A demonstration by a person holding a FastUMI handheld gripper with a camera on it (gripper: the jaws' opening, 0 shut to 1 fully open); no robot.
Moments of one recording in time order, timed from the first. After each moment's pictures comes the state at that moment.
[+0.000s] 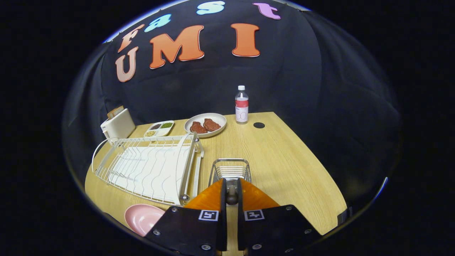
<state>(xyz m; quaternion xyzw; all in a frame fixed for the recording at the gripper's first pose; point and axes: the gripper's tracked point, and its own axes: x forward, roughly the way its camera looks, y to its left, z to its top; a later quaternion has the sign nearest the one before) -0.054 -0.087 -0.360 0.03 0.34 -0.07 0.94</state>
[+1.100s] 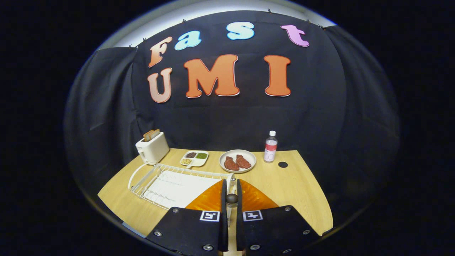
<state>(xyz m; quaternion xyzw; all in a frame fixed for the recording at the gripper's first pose) -0.049 -0.002 -0.212 0.02 0.25 0.07 0.97</state>
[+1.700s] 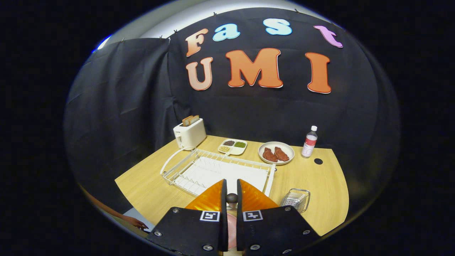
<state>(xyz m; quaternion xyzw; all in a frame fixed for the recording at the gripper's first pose) -0.091 0.083 -0.239 0.00 0.28 0.19 0.94</state>
